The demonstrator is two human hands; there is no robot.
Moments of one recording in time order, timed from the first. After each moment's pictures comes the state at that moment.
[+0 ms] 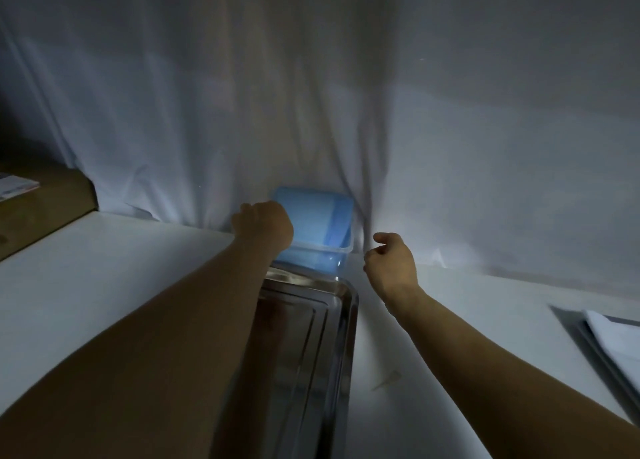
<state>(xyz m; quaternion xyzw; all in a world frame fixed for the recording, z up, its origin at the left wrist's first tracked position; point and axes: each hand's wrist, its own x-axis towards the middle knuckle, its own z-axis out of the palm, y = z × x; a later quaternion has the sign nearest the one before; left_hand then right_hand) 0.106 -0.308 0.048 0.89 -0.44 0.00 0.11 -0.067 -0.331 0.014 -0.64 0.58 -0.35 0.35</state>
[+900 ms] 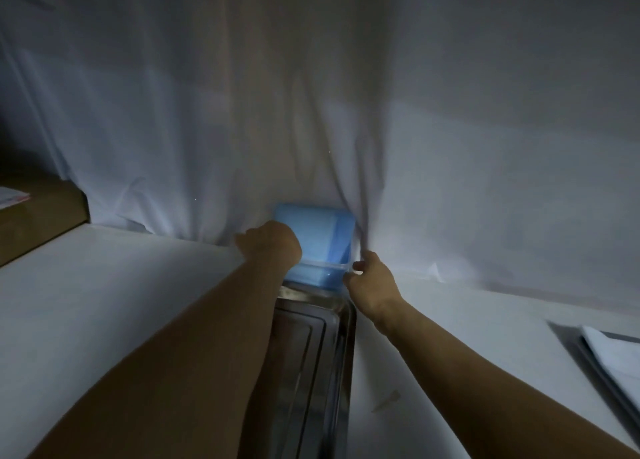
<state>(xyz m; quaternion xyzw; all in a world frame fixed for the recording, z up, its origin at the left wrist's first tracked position) 0.096 -0.325 0.034 0.90 -0.42 -0.02 0.11 -0.057 -0.321 0.018 -0.69 0.55 -0.26 0.39</state>
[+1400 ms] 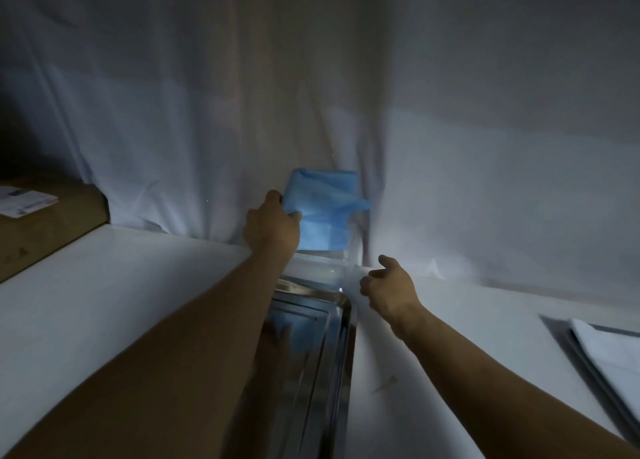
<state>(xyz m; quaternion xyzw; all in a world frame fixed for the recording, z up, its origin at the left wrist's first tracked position) 0.096 -0.298 0.060 0.81 -0.39 -0.04 0.43 -0.081 -0.304 0.023 -0.65 0.57 -0.28 0.41</state>
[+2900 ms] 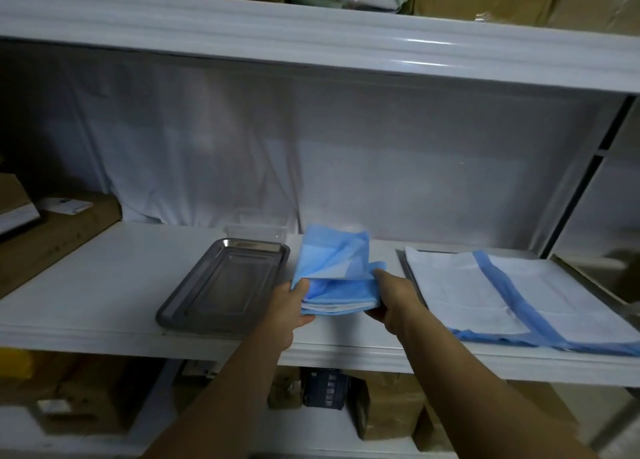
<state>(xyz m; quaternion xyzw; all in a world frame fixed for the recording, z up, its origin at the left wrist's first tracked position) -0.124 -0.022 0.066 0.56 -0.28 -0.52 0.58 -0.273 -0.076 0.095 -0.34 0.59 -0.43 0.60</state>
